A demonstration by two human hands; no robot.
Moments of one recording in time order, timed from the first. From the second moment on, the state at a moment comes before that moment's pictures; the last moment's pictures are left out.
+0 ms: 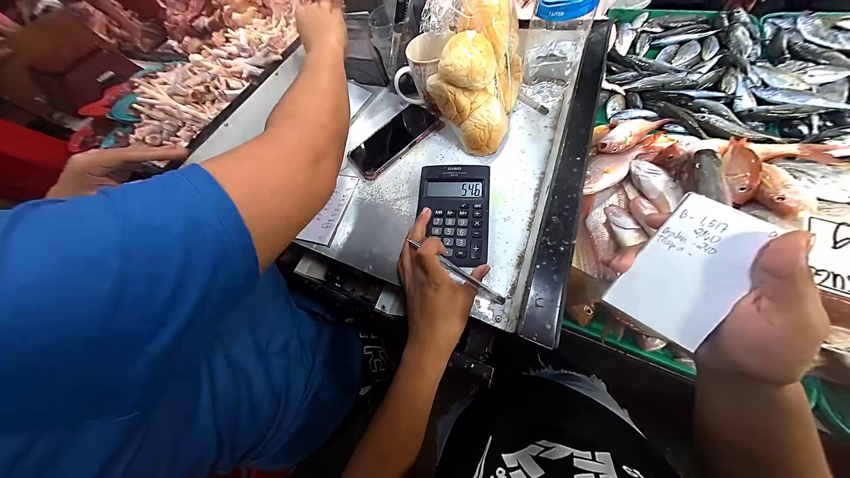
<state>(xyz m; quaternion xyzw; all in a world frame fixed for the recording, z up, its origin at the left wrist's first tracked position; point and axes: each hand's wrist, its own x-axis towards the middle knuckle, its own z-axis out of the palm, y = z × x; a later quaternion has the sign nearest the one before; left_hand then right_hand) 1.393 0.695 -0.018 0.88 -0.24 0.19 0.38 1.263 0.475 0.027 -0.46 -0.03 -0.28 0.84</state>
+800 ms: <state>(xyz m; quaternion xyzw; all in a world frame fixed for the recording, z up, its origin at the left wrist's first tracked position) 1.247 0.587 0.043 0.54 -0.47 0.03 0.70 1.147 0.496 0.007 -0.57 0.04 -0.34 0.74</state>
